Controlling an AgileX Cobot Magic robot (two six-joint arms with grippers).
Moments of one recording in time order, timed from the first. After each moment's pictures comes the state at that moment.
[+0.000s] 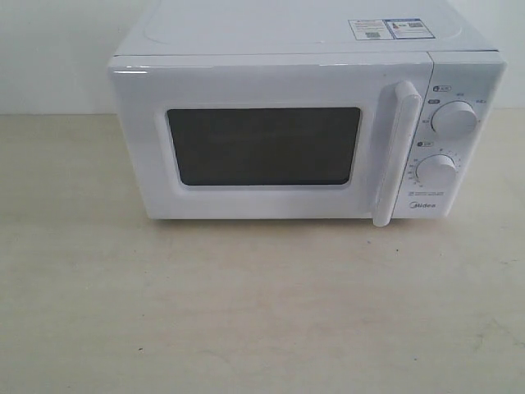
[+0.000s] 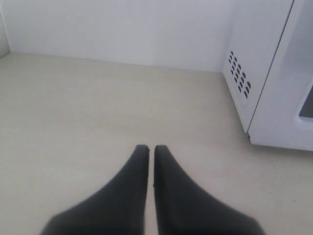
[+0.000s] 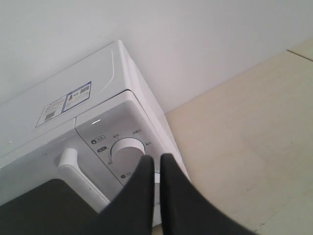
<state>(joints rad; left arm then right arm) 0.04 0.00 0.00 0.07 0.31 -0.12 1.15 0.55 -0.43 1.75 -1.22 -1.15</state>
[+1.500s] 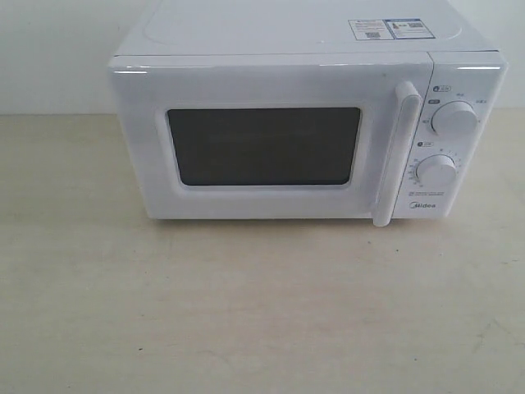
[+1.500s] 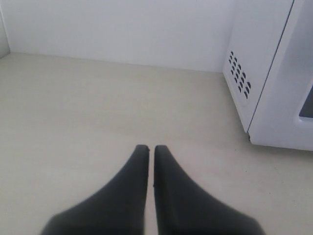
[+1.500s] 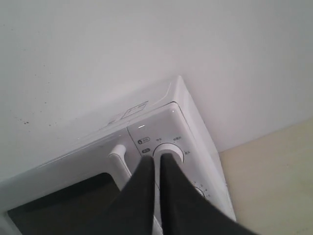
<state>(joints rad) 0.04 0.00 0.00 0.07 0.31 -0.12 0.10 0.01 -0.08 1.76 -0.01 -1.32</state>
